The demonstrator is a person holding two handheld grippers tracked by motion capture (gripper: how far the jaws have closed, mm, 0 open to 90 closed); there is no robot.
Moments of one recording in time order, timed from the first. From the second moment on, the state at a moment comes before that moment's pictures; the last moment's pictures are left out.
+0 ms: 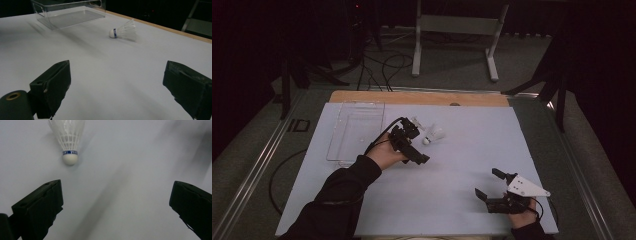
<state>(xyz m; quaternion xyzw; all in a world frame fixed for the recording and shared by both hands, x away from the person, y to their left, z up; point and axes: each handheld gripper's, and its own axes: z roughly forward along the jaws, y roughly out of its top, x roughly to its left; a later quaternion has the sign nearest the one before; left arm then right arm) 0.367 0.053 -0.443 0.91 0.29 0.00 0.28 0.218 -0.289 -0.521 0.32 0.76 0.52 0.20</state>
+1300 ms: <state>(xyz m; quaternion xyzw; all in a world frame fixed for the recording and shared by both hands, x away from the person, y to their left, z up) 0.438 0.017 -0.488 0.91 0.34 -0.01 0.22 0.218 -0.288 -0.522 0.32 0.77 0.52 0.19</state>
